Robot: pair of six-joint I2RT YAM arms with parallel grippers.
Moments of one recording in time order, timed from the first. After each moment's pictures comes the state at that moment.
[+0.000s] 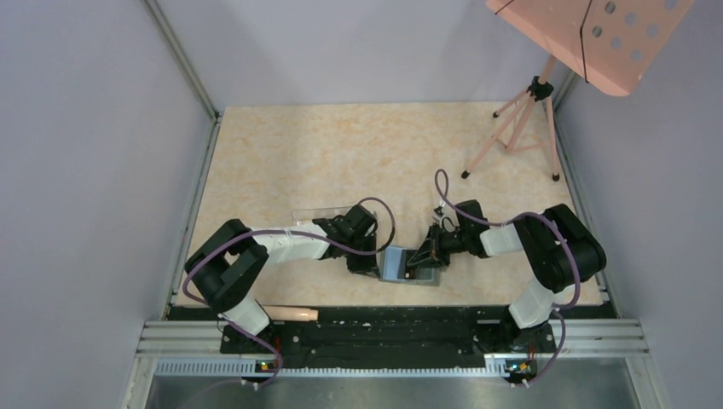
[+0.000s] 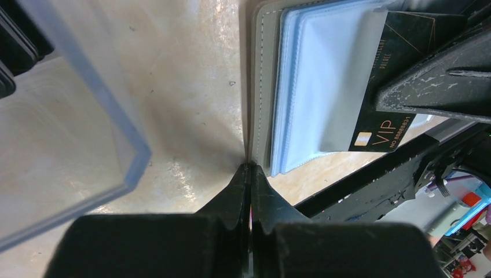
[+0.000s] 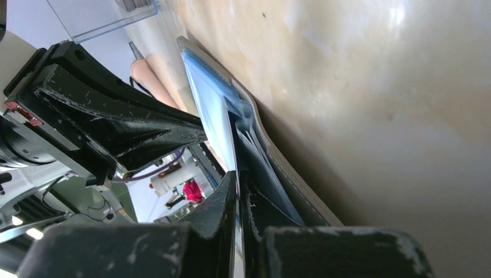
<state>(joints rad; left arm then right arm) -0.84 1.62 0.81 -0.27 0.25 -0.83 0.36 1.66 0.46 0.26 -0.87 0.82</state>
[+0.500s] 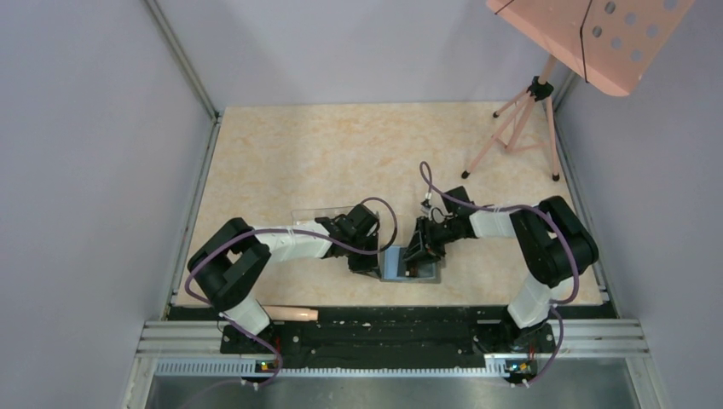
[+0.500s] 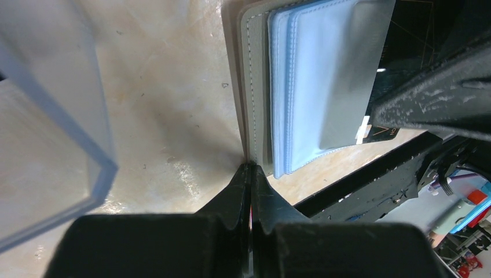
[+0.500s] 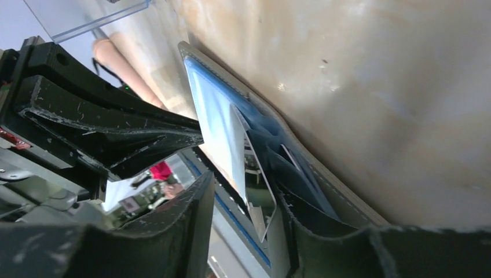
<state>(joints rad) -0.85 1.64 0.83 -0.29 0.25 -0.81 0.40 1.72 0.68 -0.11 -0.85 0.61</state>
